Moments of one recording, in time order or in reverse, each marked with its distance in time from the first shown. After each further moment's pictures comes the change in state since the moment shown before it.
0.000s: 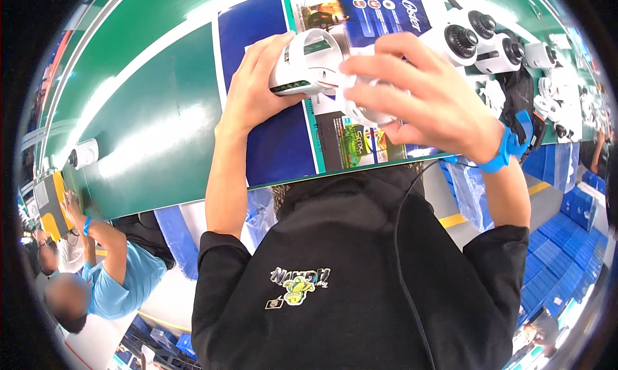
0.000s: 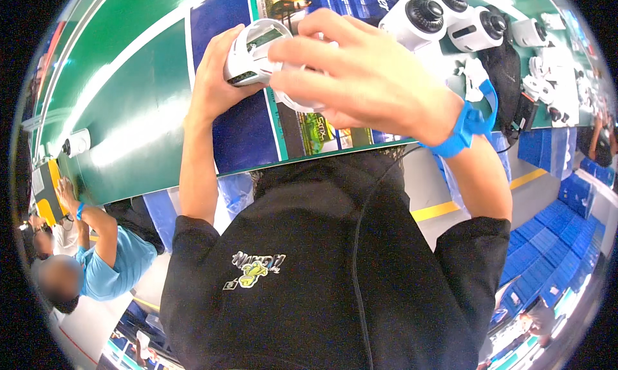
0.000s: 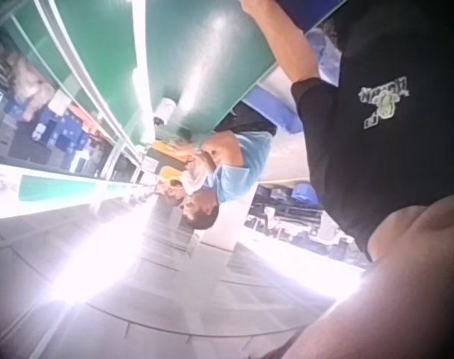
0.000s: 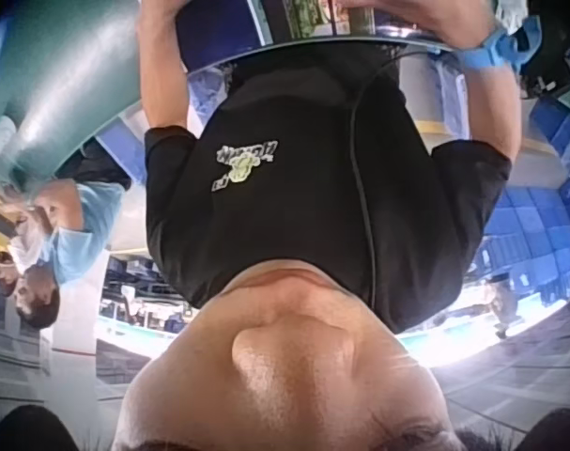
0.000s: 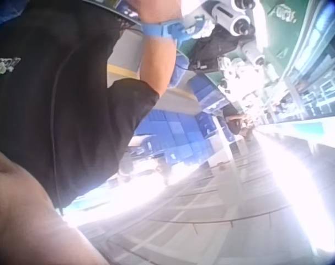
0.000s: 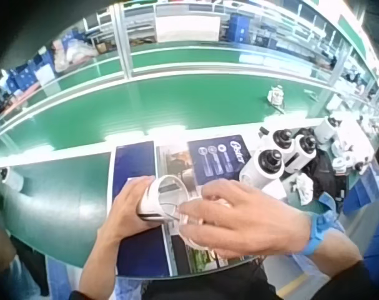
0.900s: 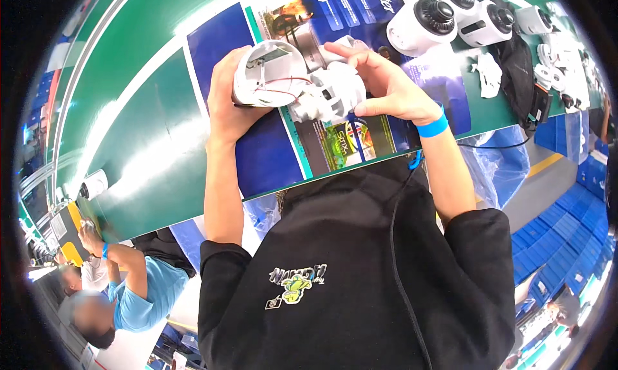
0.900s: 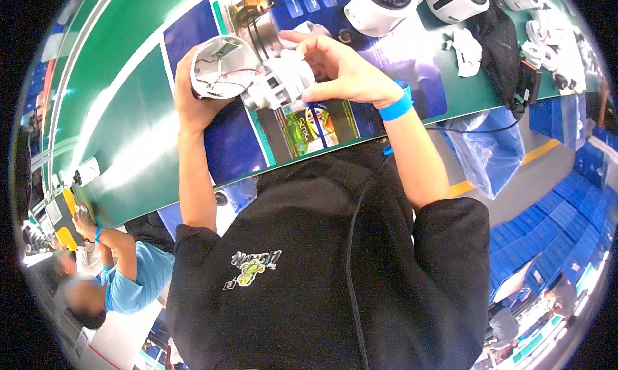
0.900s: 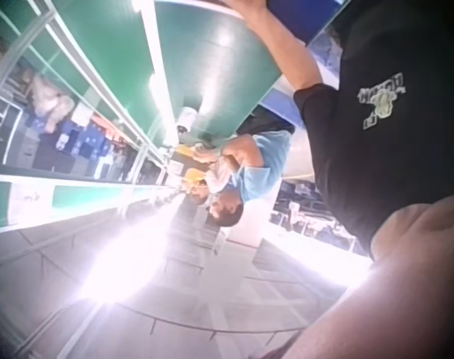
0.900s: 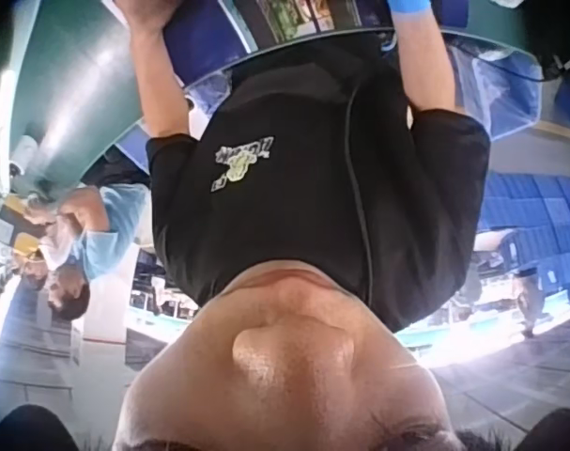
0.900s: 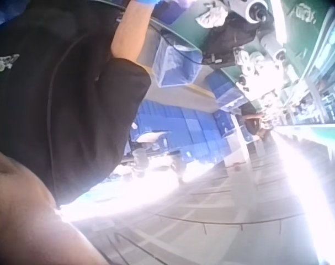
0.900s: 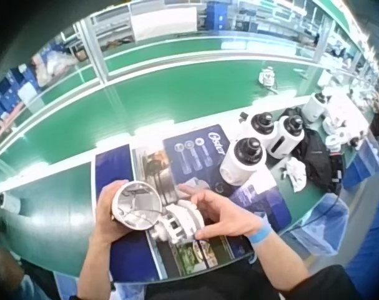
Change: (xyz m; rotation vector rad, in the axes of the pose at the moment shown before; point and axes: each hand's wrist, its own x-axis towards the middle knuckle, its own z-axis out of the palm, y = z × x) left_hand -0.003 -0.017 0.011 -0.087 0.080 0.092; right_hand -0.071 0.028 0.120 1.562 0.359 0.553
